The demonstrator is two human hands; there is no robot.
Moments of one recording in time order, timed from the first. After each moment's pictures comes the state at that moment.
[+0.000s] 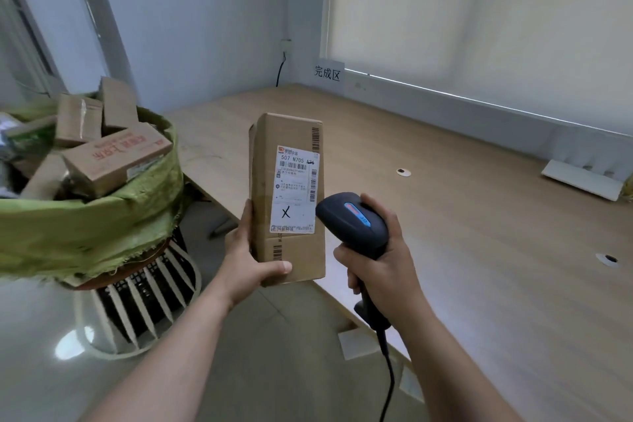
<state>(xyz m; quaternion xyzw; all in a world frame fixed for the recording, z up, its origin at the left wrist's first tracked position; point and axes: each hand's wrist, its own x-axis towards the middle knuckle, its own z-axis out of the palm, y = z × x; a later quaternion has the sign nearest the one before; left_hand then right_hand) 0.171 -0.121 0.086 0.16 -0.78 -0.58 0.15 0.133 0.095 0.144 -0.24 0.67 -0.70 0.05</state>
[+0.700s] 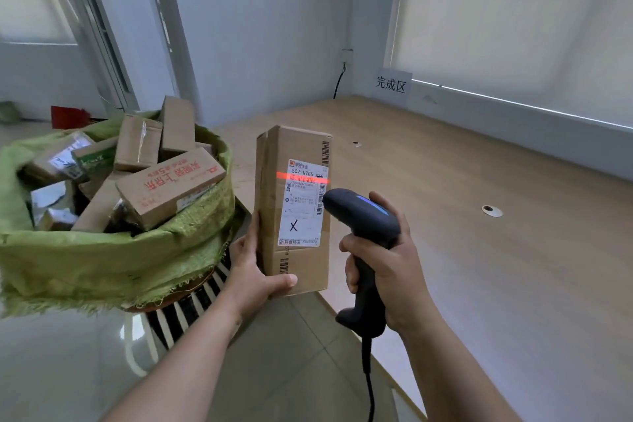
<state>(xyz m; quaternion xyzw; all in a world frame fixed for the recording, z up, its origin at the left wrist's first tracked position) 0.098 -0.242 0.088 0.23 -0.80 -0.52 0.19 0.022 -0.055 0.147 -0.23 0.53 -0.79 0.20</state>
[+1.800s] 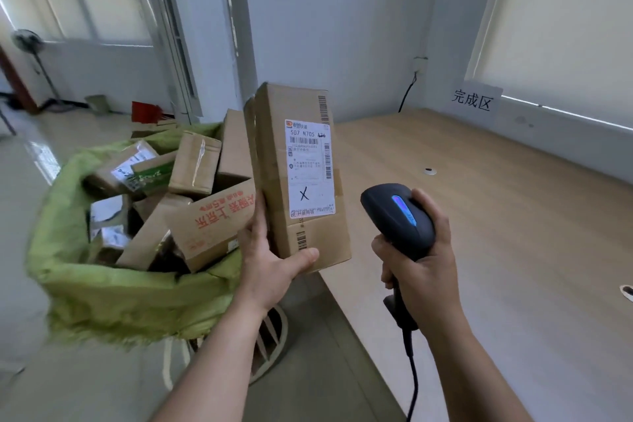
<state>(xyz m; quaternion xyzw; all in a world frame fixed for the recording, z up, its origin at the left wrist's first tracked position) 0.036 -0.369 0.123 0.28 -0.75 -0.47 0.36 -0.077 -0.205 0.145 -0.30 0.62 -0.72 0.07</state>
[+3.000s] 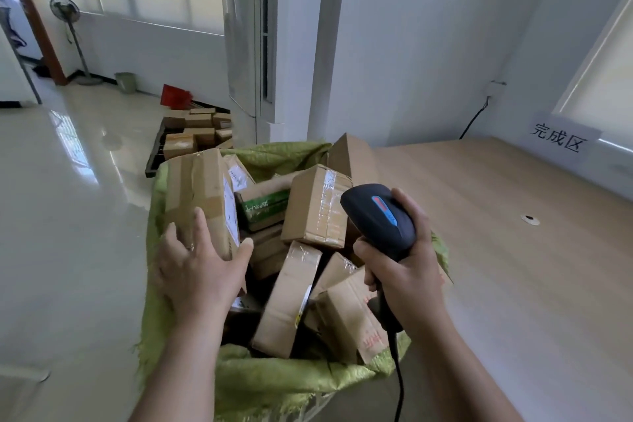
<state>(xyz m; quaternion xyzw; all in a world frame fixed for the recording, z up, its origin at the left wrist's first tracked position) 0.176 -0.703 0.118 0.60 -0.72 -0.17 0.31 0.028 -0.530 0.169 -0.36 0.61 -0.69 0.12</state>
